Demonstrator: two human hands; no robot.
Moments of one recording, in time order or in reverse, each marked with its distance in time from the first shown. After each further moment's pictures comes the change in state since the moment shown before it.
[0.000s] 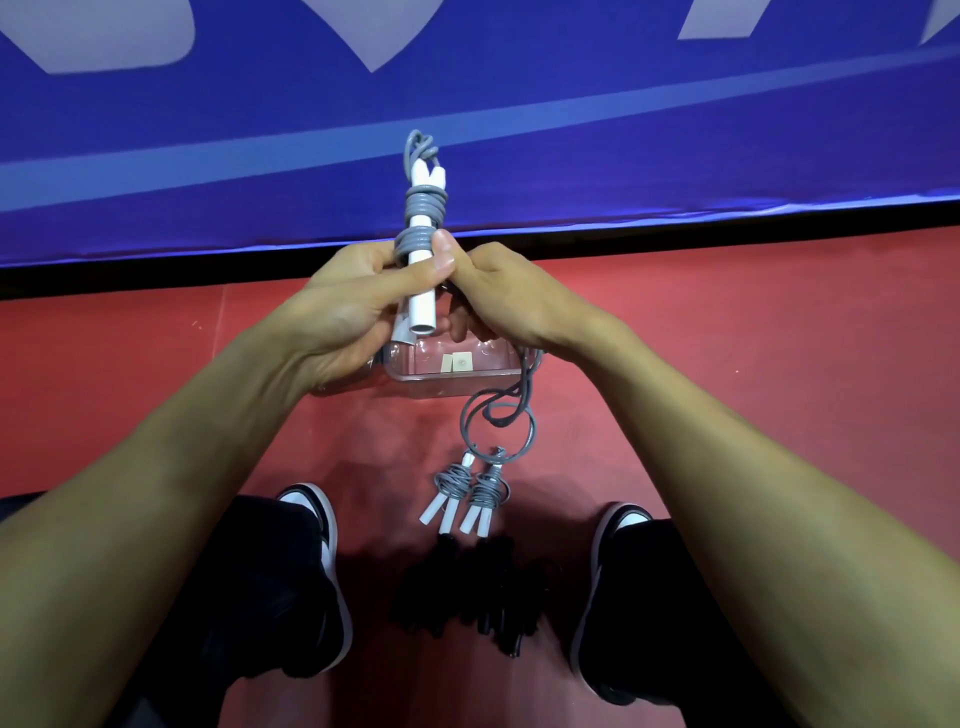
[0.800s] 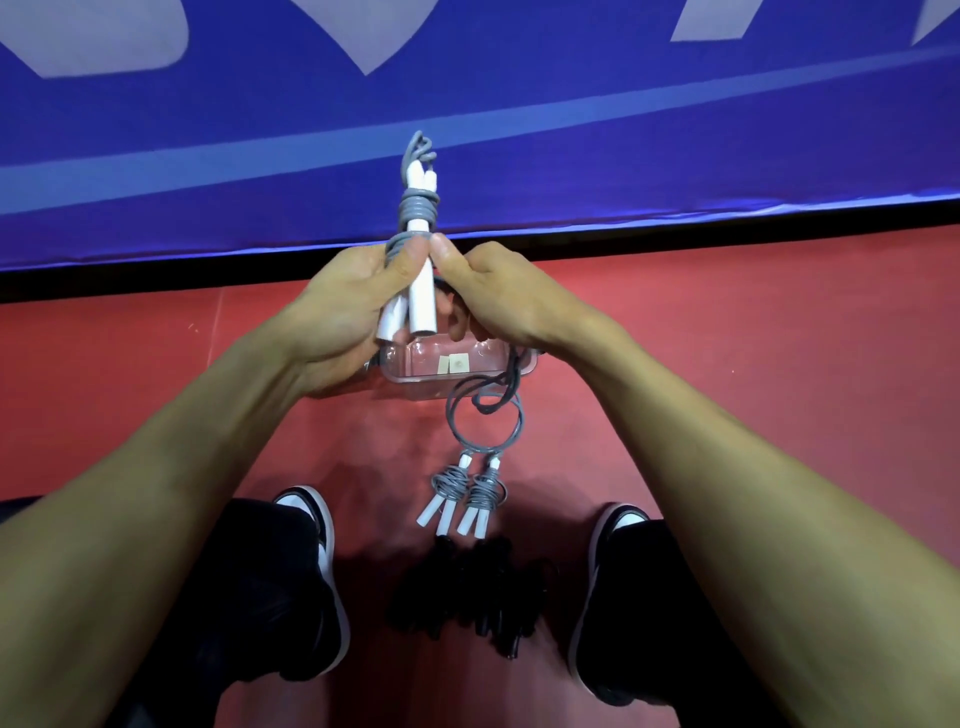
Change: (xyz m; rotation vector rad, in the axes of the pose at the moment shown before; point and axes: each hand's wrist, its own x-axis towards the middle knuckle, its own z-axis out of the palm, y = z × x) left_hand 0.004 -0.006 -0.003 0.066 0.017 0.038; right_hand 0.000 0.000 -0.003 -0.053 0.054 0.021
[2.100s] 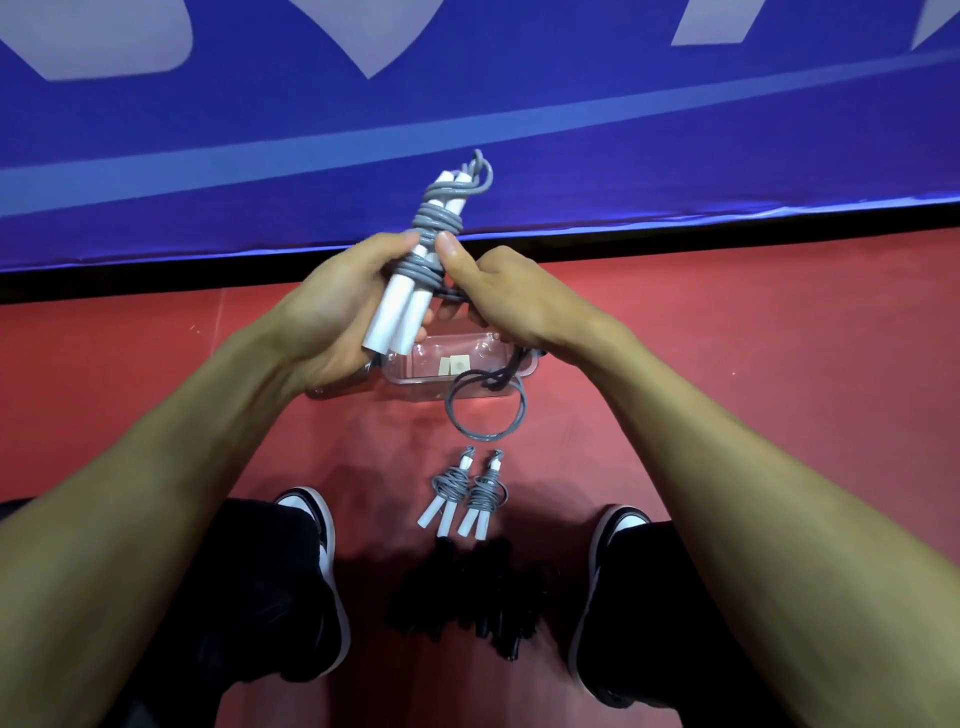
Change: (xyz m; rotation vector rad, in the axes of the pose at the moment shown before) left_hand -0.002 0.011 -0.006 -0.051 -0.028 -0.161; right_hand 0.002 0.004 -0.001 -0.060 0.040 0.067
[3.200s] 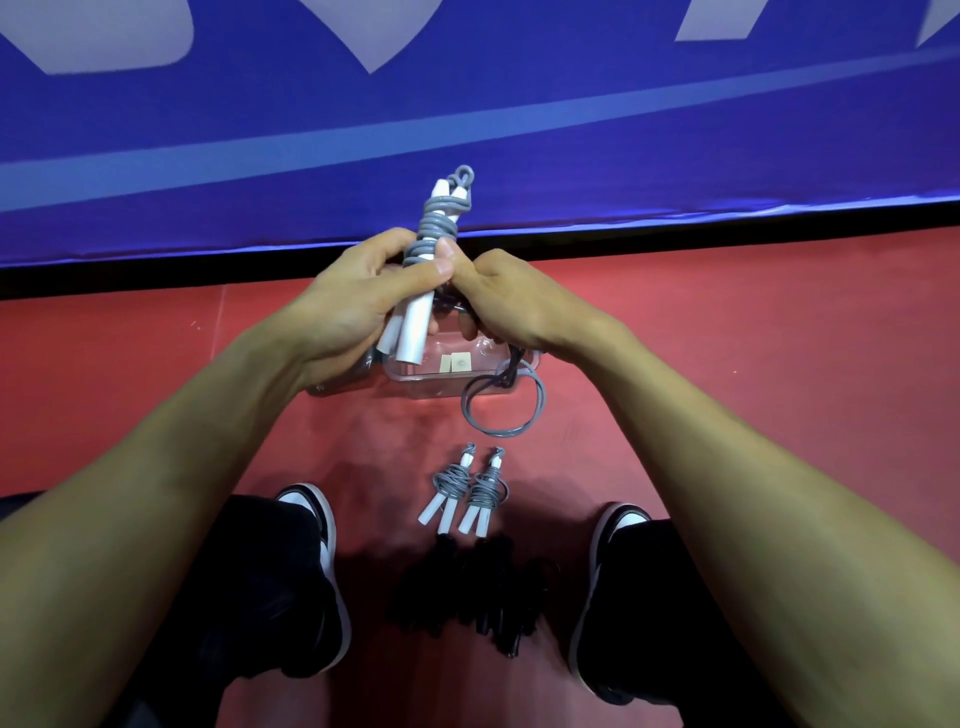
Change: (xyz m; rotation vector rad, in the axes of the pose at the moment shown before) left_hand 0.003 -0.007 0.002 0.194 0.061 0.130; right_hand -0.002 0.001 0.003 0.036 -0.072 -0.057
